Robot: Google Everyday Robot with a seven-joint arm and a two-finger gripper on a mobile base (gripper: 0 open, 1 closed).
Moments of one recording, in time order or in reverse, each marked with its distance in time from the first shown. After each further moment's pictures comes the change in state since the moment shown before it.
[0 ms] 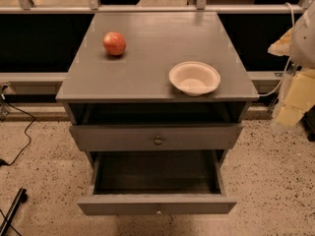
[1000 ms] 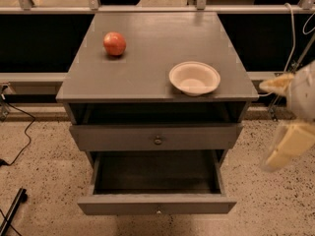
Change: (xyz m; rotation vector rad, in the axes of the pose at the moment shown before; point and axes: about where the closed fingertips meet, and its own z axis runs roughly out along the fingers) arm 0.009 0.042 0.050 -0.012 -0.187 -0.005
